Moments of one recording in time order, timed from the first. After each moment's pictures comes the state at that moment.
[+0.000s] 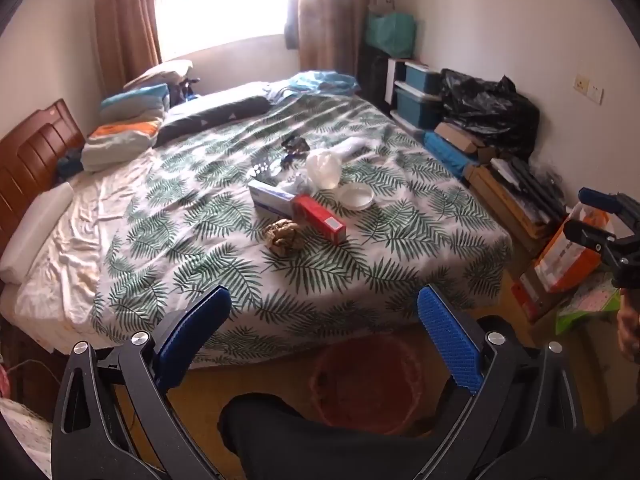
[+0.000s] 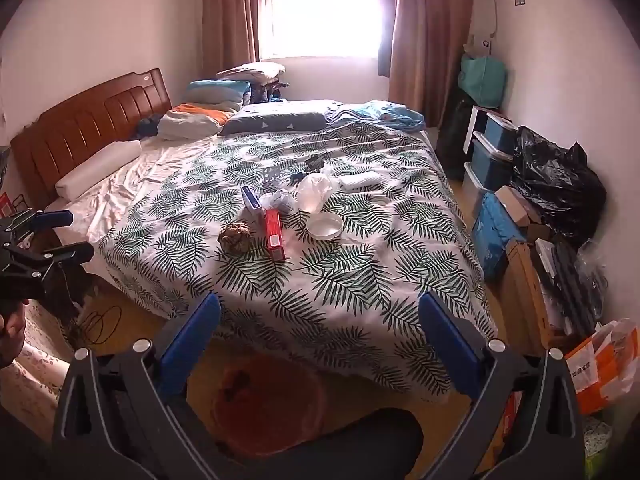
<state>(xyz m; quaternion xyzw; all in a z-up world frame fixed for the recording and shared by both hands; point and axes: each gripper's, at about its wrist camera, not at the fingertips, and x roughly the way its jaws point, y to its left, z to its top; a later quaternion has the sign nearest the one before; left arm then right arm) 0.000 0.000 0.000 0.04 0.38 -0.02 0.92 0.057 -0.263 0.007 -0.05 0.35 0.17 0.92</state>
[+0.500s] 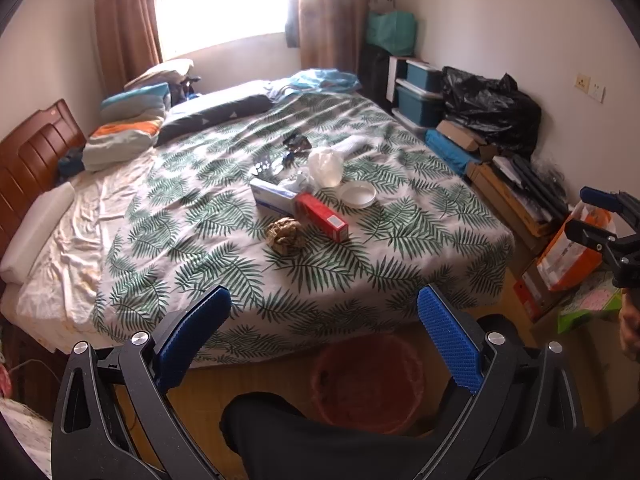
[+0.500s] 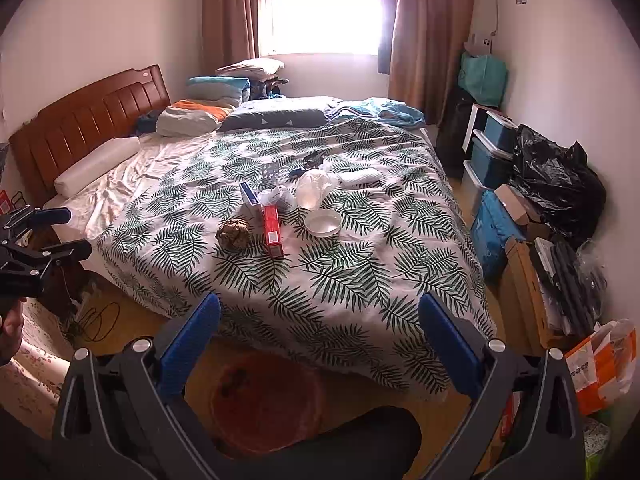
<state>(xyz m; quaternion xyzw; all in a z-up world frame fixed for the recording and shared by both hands) 0.000 -0.007 -0.004 0.04 0.38 -0.02 0.92 0.039 -0.254 0.003 -0.06 0.35 0.17 0.92</state>
